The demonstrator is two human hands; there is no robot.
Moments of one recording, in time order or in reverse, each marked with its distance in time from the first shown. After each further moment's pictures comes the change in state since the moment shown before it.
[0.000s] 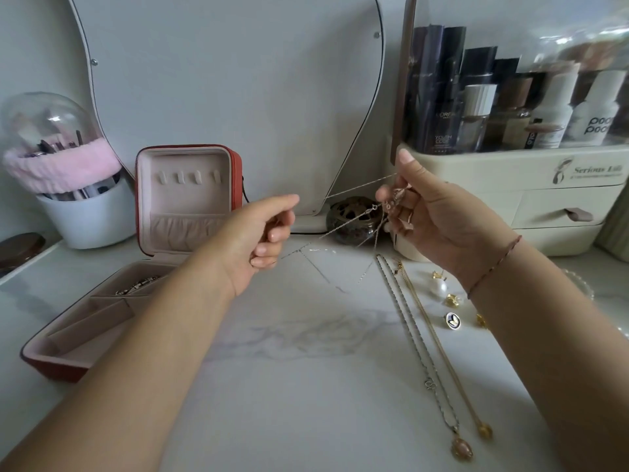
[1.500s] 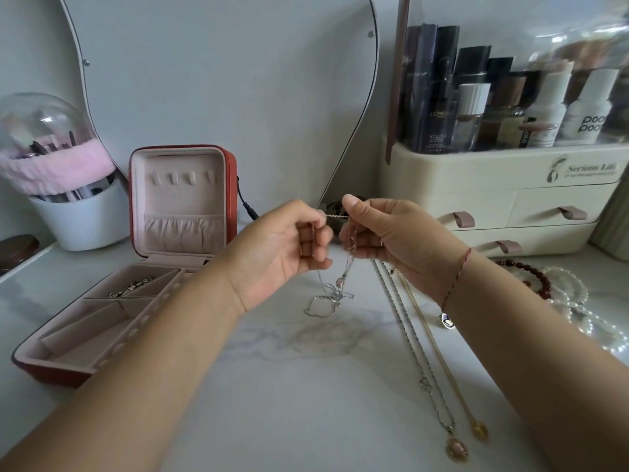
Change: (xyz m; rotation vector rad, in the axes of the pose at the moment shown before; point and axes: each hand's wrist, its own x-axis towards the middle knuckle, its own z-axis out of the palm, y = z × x) left_hand -0.007 -0.008 0.023 -0.191 -0.343 0.062; right_hand -0.006 0.024 0.017 -0.307 -0.094 0.014
